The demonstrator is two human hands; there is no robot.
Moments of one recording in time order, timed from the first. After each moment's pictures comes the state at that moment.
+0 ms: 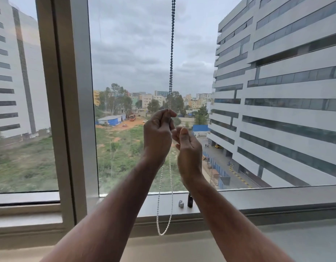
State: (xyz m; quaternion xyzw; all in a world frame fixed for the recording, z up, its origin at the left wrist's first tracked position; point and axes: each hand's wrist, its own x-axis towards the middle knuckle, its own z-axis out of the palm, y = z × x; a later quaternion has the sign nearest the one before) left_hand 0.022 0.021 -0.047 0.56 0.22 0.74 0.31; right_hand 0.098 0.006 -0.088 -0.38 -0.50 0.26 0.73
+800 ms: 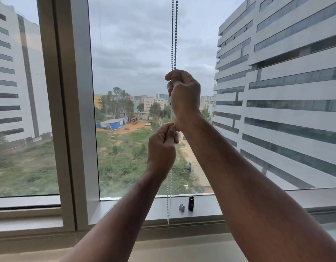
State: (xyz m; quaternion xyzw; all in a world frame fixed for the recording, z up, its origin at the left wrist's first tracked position) left_hand 0.032 0.014 -0.069 0.60 0.24 0.72 0.27; right_hand 0.085 0.009 0.057 -0.26 -0.54 0.24 0.76
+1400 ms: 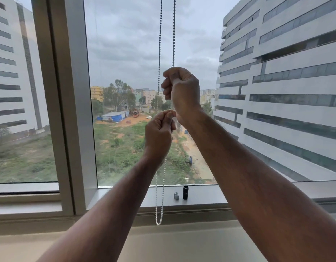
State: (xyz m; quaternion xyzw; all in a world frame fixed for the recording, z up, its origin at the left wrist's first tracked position) left_hand 0.049 0.009 -0.064 0.57 0.25 0.73 0.30; right_hand 0.113 -0.004 0.043 -0.27 -0.58 0.27 0.72
